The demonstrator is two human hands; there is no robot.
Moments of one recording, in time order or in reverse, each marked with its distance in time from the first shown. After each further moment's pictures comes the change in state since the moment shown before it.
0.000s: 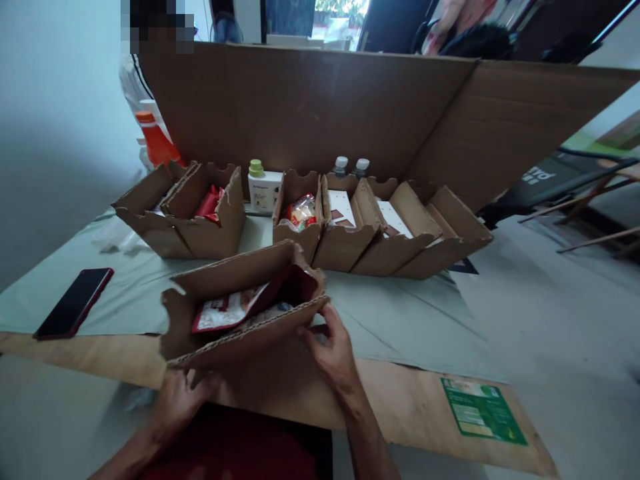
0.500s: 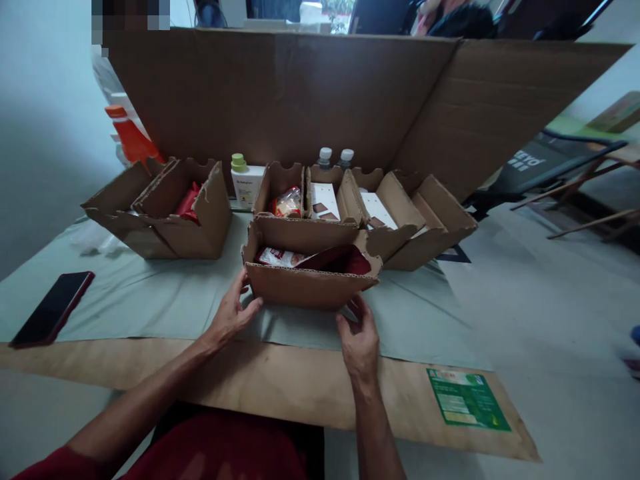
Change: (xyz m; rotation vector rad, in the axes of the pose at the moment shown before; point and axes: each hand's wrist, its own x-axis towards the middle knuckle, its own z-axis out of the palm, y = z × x) left_hand 0.111 0.045 0.109 -0.196 -0.268 0.269; right_hand 0.005 0.061 -0.058 0.005 0.464 0.122
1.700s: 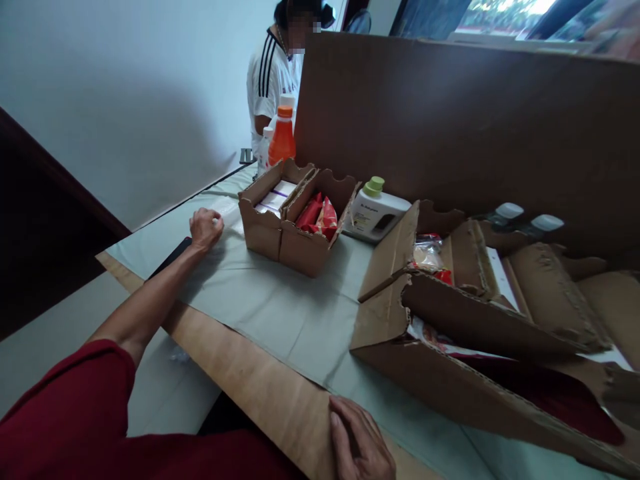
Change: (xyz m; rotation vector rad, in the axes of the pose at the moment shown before) left_hand 0.081 -0.109 -0.338 0.517 0.752 -0.377; right_hand -0.095 -0.039 0.094 -0.480 -0.661 -0.513
